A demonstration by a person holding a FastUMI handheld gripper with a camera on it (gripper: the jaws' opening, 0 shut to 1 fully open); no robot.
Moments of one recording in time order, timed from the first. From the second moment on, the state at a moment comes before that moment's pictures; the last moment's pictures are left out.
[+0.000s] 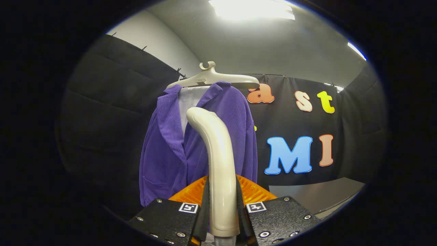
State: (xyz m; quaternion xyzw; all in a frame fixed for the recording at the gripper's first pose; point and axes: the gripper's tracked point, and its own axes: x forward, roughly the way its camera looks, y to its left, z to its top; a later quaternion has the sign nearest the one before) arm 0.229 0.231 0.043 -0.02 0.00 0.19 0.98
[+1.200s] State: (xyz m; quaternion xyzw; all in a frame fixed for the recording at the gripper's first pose) arm 0.182 0.215 -0.091 -0.03 0.12 0.18 0.98
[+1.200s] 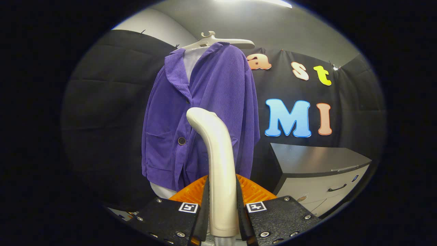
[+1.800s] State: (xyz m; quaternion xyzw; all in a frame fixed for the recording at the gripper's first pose) arm 0.142 0.209 -0.155 -0.03 0.16 0.17 0.97
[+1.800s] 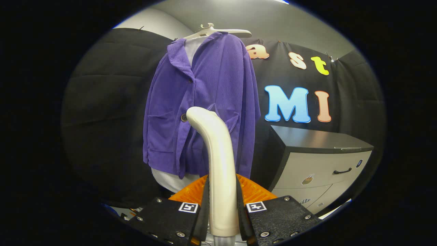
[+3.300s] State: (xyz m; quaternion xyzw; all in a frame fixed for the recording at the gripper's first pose) arm 0.141 0.261 0.013 0.03 0.03 0.22 0.98
